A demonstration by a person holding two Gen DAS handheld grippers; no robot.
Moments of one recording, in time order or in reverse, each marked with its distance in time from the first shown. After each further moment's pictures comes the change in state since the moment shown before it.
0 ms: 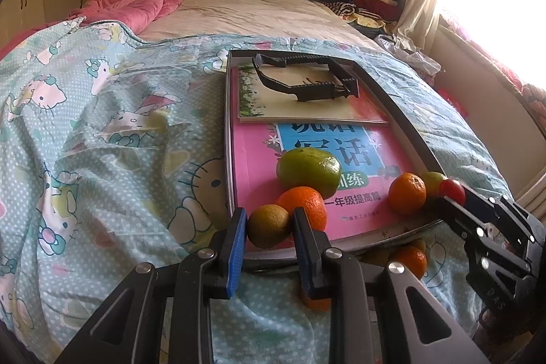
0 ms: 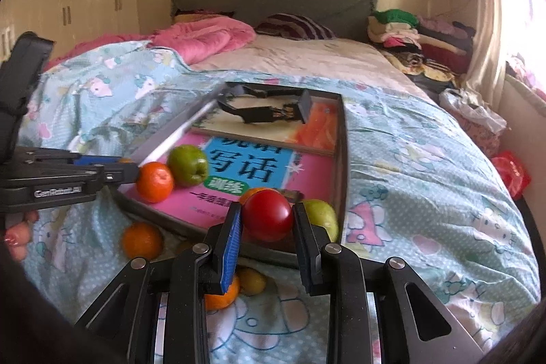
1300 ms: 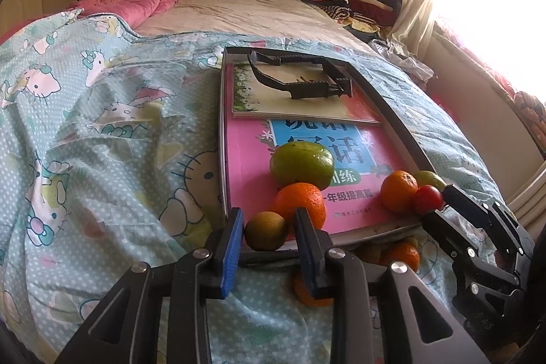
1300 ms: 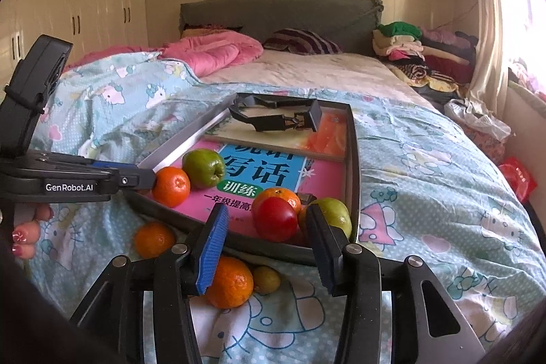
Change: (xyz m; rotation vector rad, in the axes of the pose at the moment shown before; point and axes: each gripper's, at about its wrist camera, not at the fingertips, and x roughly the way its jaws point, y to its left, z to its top) left arm 0.000 0.003 -0.006 -0.024 -0.007 -0.048; right arm -0.007 0.005 -0.014 0.003 -0.070 0.014
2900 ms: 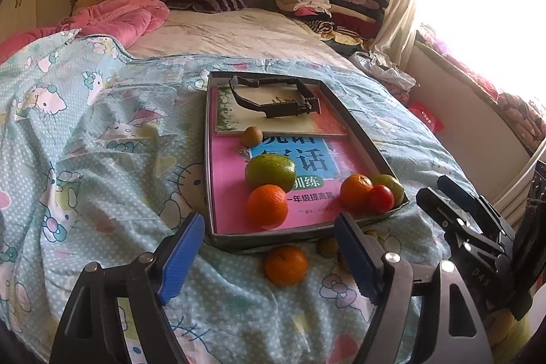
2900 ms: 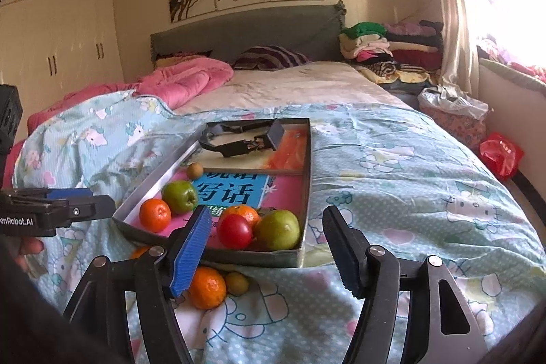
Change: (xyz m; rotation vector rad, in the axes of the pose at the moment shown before) left arm -0.049 -0.017 -0.006 0.030 -0.064 -0.048; right arm -0.041 -0.032 0.004 0.154 -0.076 -0.064
